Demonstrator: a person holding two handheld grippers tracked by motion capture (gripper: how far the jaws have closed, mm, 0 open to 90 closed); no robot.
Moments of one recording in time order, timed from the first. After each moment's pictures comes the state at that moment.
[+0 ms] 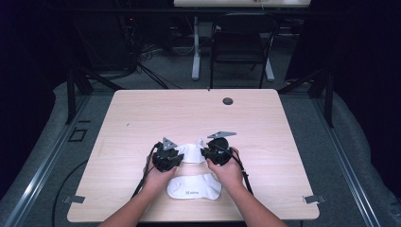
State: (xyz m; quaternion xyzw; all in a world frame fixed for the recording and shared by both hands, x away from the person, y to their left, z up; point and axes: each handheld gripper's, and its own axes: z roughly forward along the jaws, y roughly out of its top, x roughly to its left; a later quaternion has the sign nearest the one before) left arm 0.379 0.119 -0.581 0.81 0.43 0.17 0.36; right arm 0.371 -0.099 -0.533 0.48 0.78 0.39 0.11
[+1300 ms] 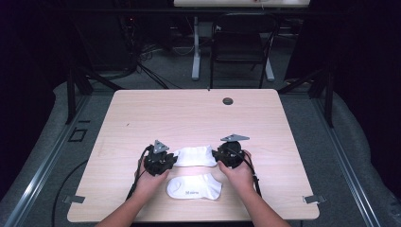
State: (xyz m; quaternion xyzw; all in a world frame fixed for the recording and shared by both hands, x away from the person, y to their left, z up) left arm 0.362 0.139 -0.564 0.80 0.43 0.16 0.38; right arm 0.367 -0.133 -0.545 0.50 0.76 0.38 0.15
